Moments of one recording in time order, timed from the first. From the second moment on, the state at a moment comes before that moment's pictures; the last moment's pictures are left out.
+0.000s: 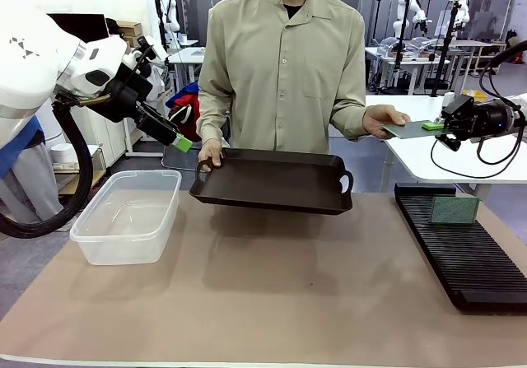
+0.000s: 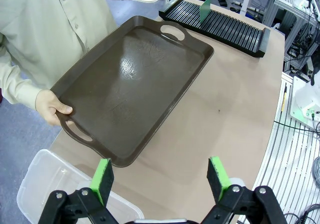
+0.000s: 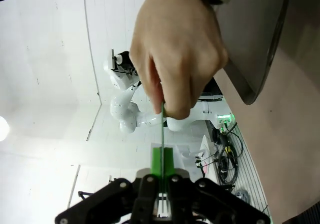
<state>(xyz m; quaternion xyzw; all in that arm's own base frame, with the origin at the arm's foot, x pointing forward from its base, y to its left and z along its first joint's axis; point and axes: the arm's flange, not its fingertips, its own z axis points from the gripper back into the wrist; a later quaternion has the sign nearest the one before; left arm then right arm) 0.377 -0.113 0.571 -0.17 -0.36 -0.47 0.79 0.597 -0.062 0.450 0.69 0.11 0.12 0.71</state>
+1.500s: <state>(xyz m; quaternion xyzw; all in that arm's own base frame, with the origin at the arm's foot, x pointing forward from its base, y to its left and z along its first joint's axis) 0.377 -0.113 0.571 -0.17 -0.36 -0.47 0.79 0.597 -0.062 0.450 0.69 0.11 0.12 0.71</state>
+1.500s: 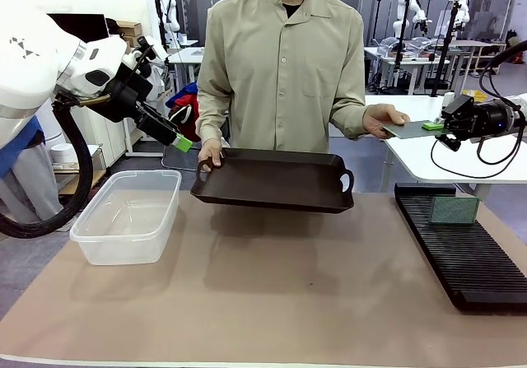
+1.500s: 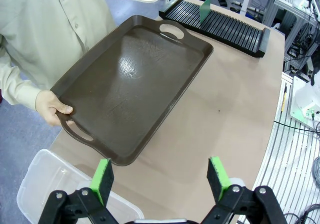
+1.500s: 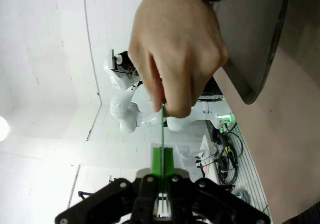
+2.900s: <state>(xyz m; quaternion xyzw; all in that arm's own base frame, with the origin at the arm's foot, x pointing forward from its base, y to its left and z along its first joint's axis) 0.377 -0.113 0.571 -0.17 -0.36 -0.47 0.79 0.597 -0.062 0.450 0.69 0.11 0.12 0.71</state>
